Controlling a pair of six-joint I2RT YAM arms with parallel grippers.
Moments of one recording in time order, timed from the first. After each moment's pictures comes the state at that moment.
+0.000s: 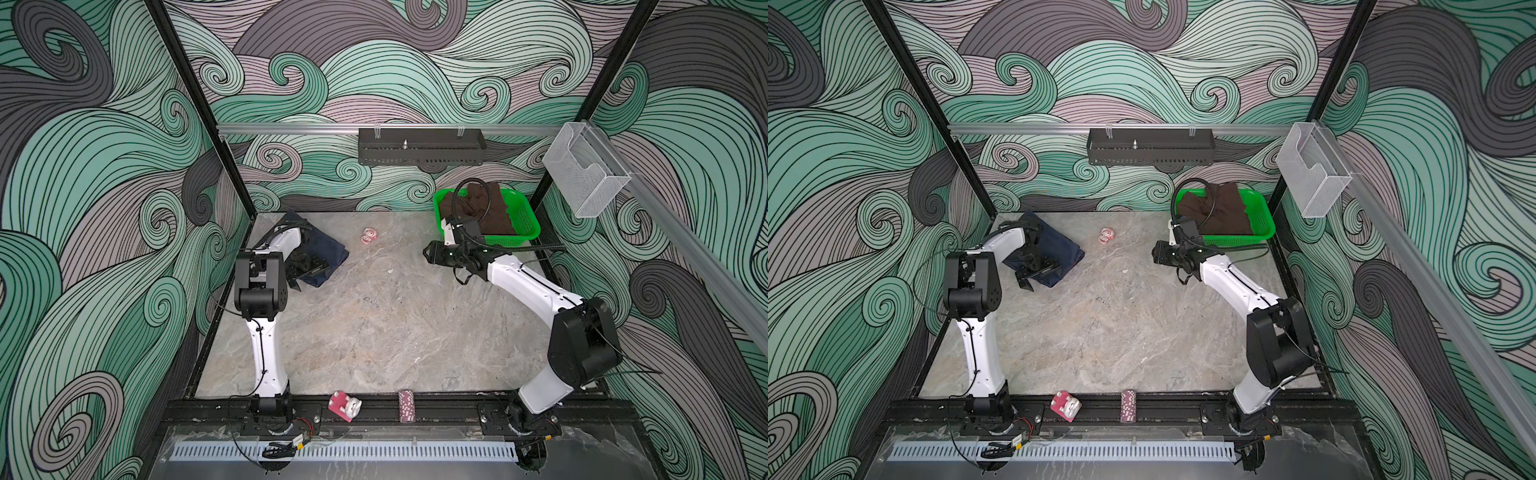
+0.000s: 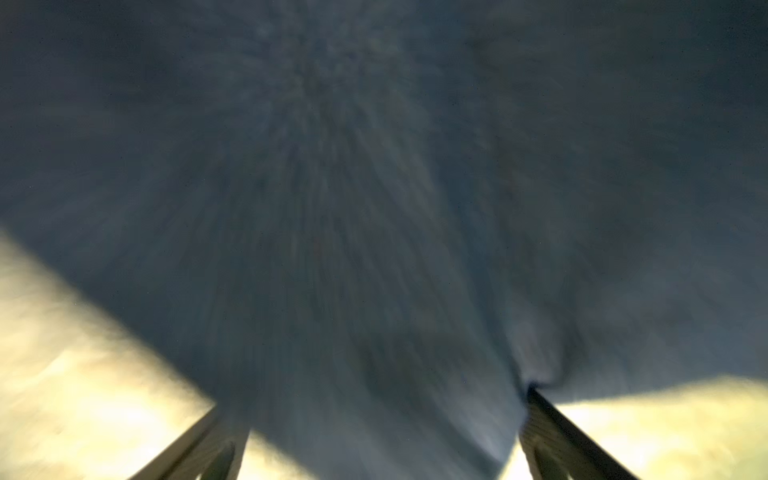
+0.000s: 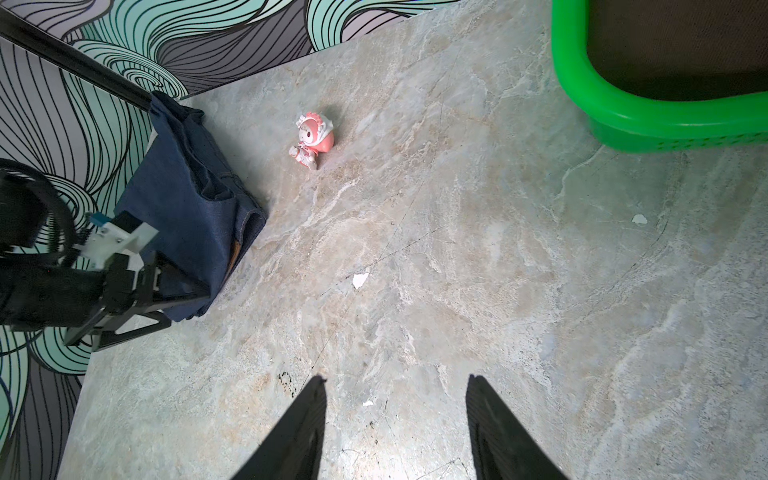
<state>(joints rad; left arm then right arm) 0.00 2.22 1.73 -1.15 0.10 -0.53 0.40 1.64 1.25 -0.38 -0.15 0.44</state>
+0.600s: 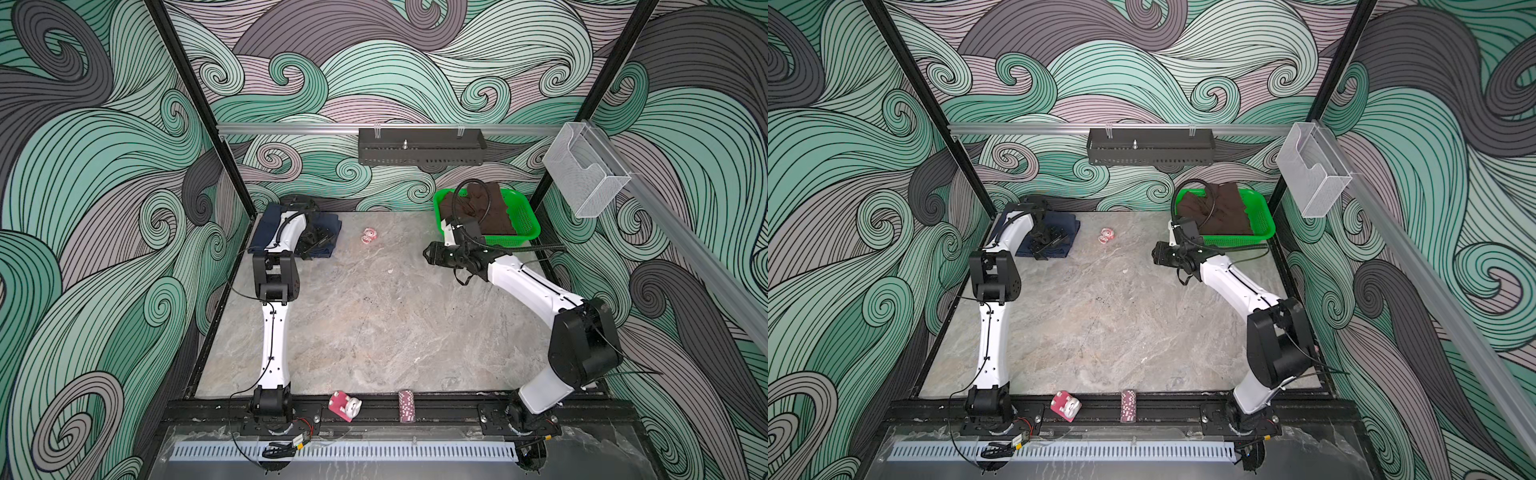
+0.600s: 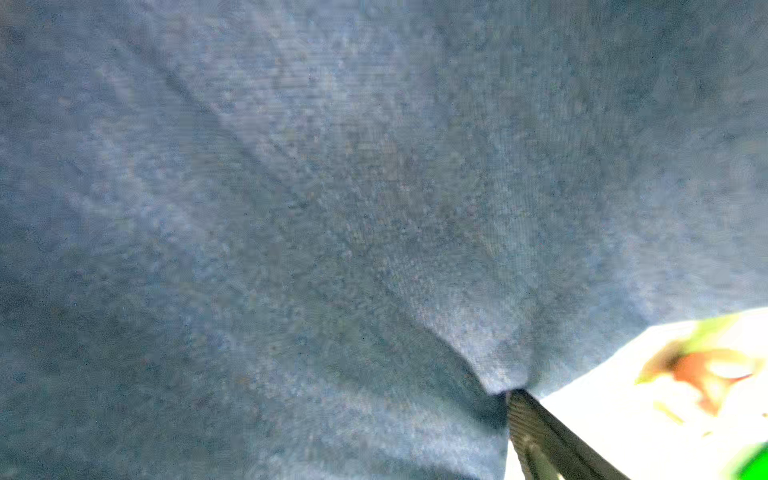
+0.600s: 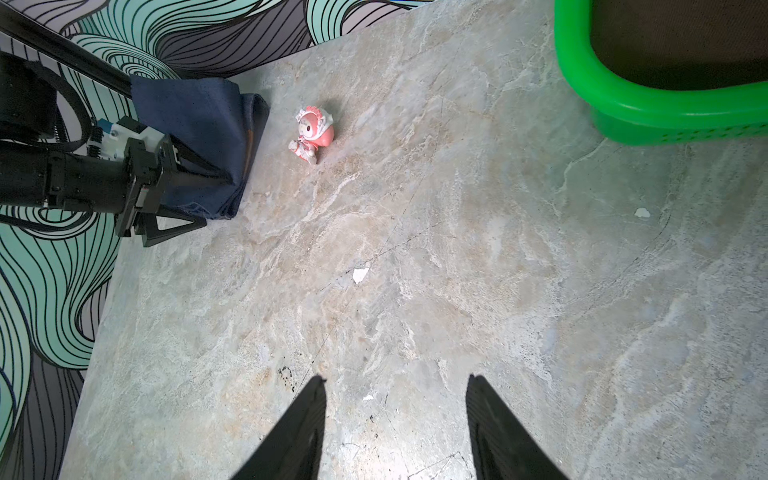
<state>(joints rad) 0.01 2.58 2.42 -1.18 0.17 -0.67 0.40 1.63 1.25 -0.39 -0.15 0.44</state>
